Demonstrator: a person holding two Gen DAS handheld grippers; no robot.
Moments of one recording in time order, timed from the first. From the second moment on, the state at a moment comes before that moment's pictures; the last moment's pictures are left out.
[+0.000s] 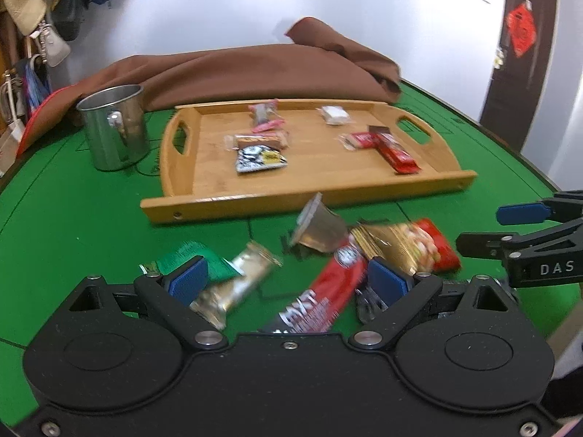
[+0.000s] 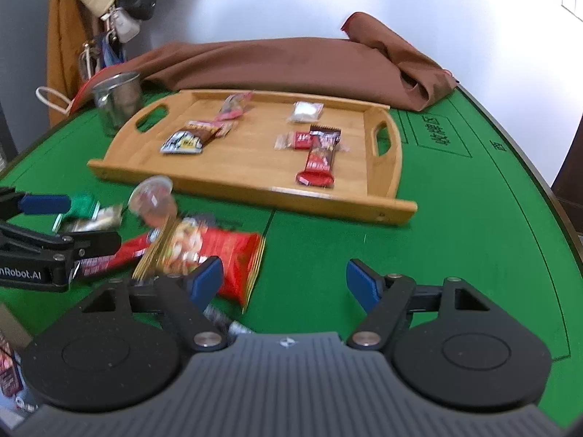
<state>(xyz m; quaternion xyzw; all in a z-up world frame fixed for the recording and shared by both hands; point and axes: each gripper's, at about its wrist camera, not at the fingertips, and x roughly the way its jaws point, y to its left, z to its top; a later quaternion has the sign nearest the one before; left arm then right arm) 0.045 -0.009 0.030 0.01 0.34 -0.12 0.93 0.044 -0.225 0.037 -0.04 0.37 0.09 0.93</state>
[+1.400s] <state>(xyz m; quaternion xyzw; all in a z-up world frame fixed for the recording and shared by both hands) 0.028 -0.017 0.025 0.03 0.38 -0.16 0.91 0.024 -0.185 0.018 -0.05 0.39 0.17 0.90</state>
